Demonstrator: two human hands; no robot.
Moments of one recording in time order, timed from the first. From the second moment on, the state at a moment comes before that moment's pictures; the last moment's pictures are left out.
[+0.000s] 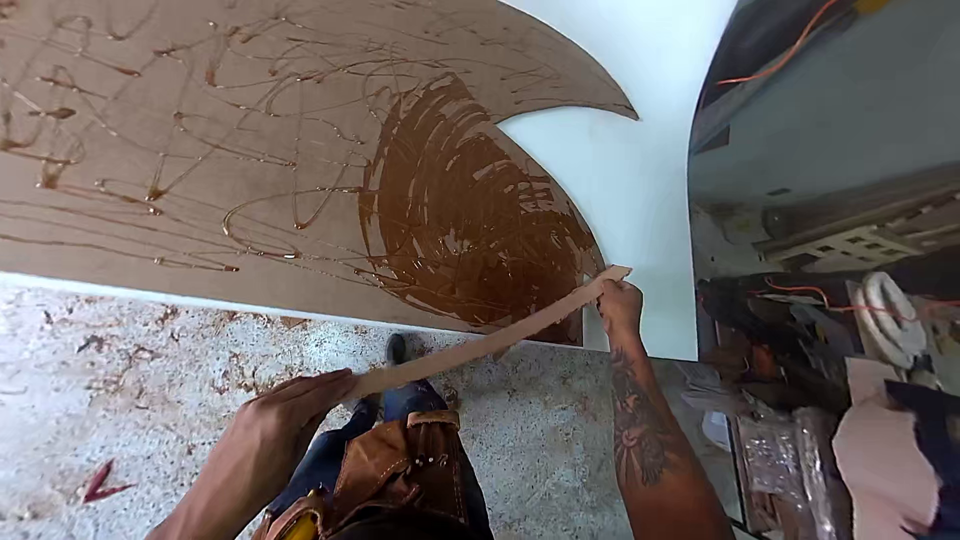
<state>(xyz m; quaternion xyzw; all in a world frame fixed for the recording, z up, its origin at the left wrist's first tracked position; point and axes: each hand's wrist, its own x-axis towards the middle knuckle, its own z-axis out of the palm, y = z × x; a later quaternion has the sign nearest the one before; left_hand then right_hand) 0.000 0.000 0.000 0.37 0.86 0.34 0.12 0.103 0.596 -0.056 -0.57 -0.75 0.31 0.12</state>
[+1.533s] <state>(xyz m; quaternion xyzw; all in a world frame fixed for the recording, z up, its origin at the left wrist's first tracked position) -0.208 -0.060 -0.004 0.27 0.87 0.35 0.19 -0.150 0.510 -0.061 -0.54 -0.83 0.14 0.04</state>
